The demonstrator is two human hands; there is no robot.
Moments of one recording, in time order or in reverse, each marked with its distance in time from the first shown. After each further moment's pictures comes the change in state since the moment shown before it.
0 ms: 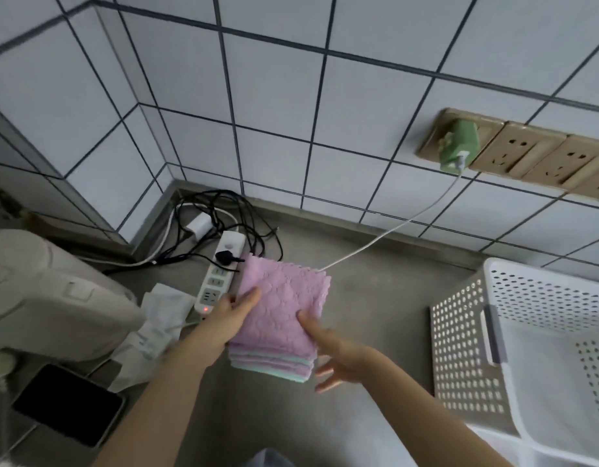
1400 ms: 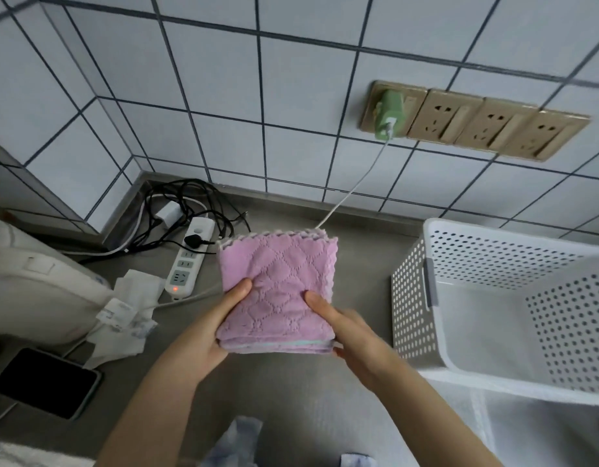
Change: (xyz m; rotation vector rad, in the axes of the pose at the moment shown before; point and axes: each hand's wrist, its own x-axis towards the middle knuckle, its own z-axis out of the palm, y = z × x) left_hand -0.113 0.016 0.075 -0.602 -0.478 0.070; right_hand -0.120 0.052 -0.020 0.090 0.178 -0.417
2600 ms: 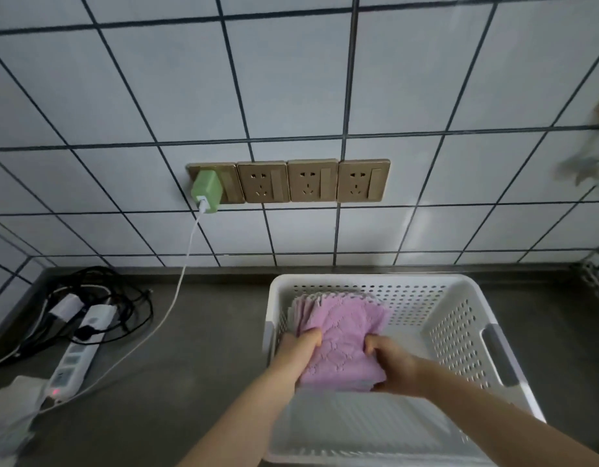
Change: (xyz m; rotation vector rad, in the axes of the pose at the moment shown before) left_hand 0.176 -0.143 0.280 0.755 0.431 -0.186; right_hand 0.003 0.037 -0.334 0.378 -0.086 0.156
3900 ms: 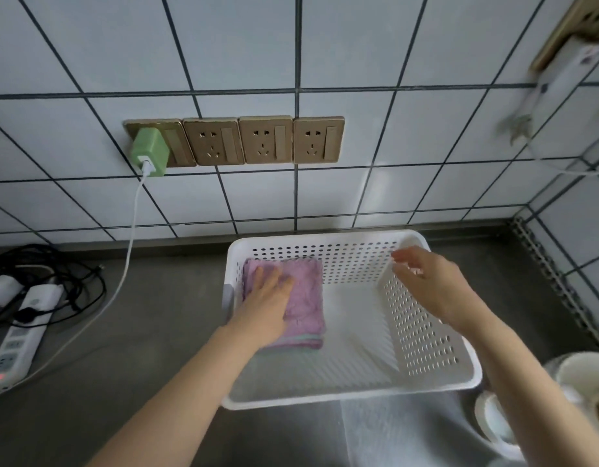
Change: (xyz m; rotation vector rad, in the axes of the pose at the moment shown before) left_hand 0.010 0.000 0.001 1.245 -0.035 0.690; right_hand -0.133 -0.041 -0.017 -1.029 0.825 -0.590
